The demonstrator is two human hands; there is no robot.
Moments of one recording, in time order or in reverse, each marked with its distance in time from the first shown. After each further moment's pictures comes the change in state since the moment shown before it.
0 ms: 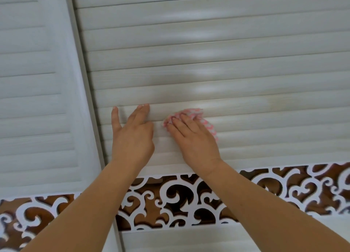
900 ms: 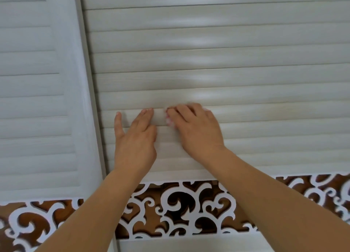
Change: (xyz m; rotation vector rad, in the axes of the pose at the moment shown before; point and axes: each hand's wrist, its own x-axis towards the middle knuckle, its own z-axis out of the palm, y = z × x) left_hand -0.002 -0.006 0.012 -0.125 0.173 0.064; right_hand 0.037 0.008 -0.016 -0.042 0.051 0.064
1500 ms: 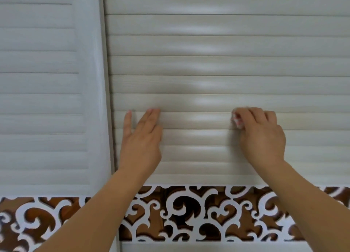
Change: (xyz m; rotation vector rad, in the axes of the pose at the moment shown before) left_hand -0.003 -0.013 -0.003 0.062 0.029 0.037; right_hand -0.038 0.072 -0.024 -0.082 0.033 0.389
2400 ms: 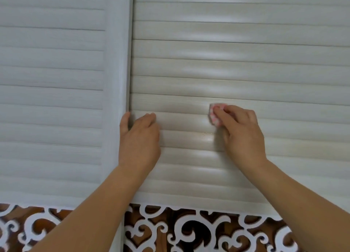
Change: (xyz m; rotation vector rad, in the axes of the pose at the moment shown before) left_hand 0.030 -0.034 -0.012 -0.046 0.128 -0.171; right_hand 0.048 -0.058 0.019 0.319 0.227 -0.272
